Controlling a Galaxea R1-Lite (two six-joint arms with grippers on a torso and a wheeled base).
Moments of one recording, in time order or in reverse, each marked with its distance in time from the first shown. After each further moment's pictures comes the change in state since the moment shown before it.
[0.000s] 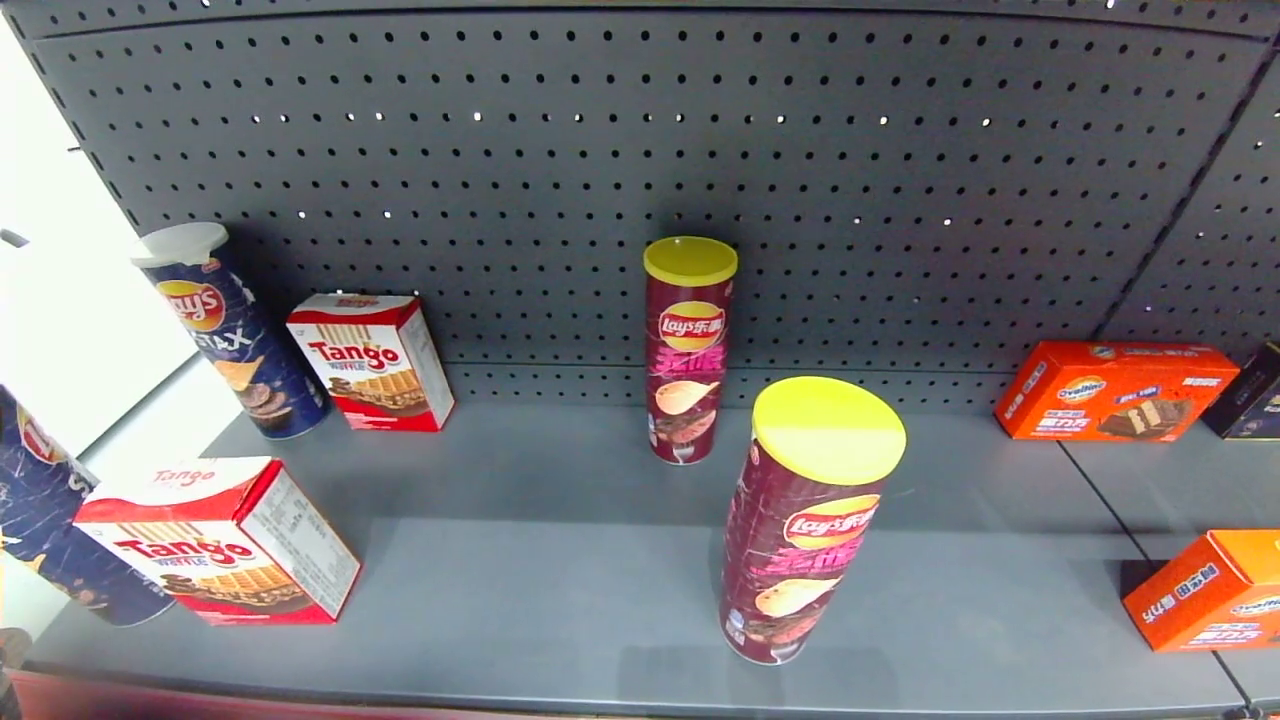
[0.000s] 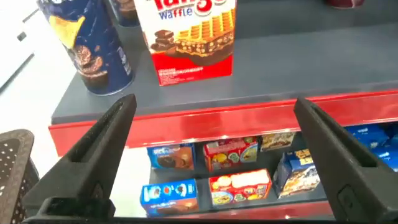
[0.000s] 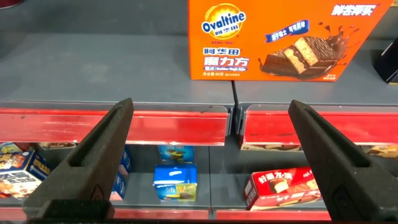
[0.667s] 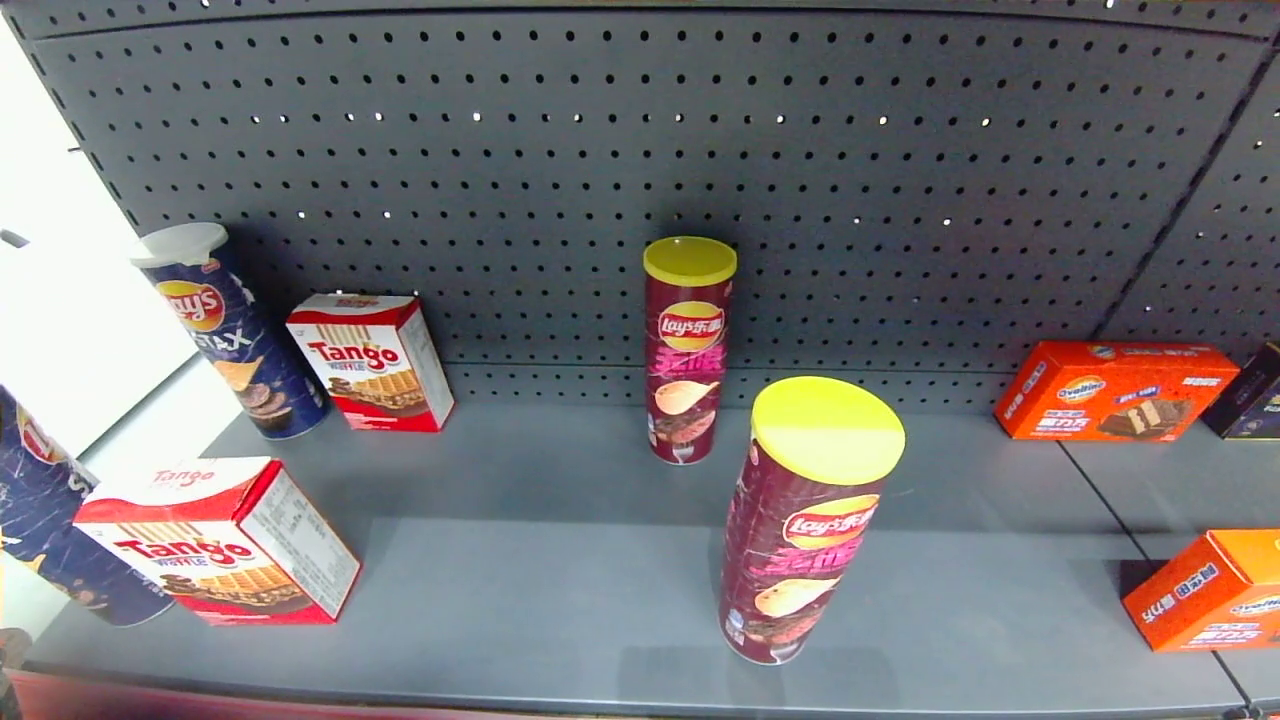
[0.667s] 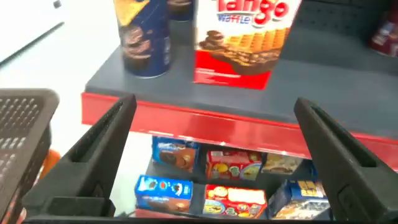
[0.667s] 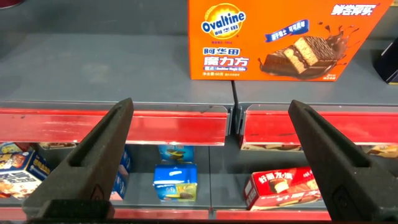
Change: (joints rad) left arm 0.000 -0.039 0.002 0.006 0.189 -0.182; right arm 0.000 0.000 0.000 0.000 0.000 0.000
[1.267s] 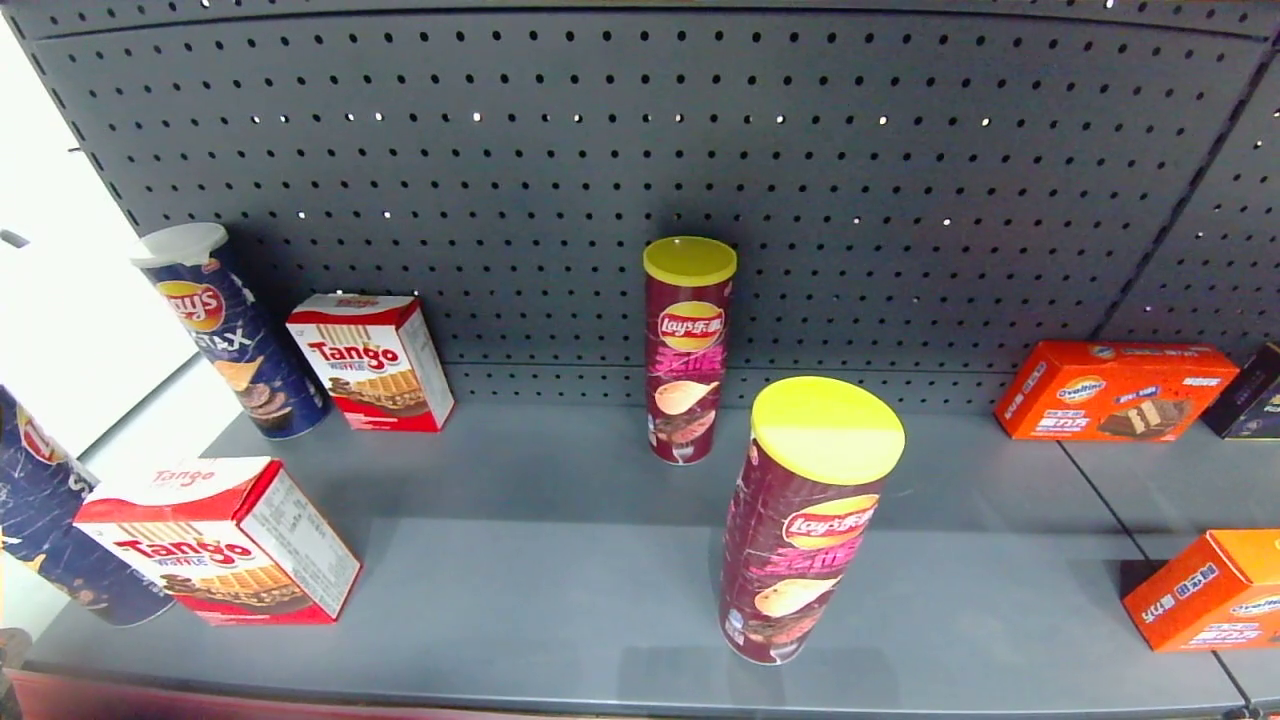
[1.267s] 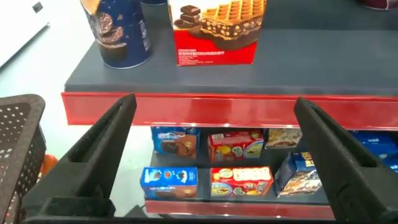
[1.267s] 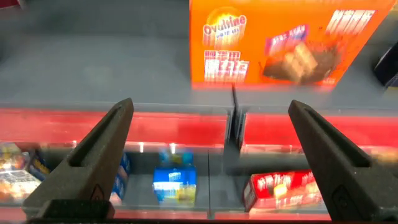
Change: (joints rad) left arm -0.002 0.000 0.000 0.064 -0.089 0.105; right arm -0.001 0.008 -0.028 -0.004 0.007 -0.012
